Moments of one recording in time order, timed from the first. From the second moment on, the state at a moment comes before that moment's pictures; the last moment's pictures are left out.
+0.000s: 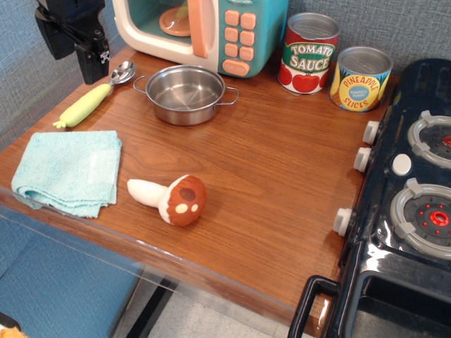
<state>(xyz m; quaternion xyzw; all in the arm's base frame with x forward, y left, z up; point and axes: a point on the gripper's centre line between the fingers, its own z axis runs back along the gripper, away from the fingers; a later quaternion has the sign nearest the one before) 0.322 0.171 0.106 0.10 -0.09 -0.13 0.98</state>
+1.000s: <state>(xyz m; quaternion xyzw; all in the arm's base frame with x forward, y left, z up) 0.266 0.095 0.078 0.05 -0.04 -0.23 0.97</state>
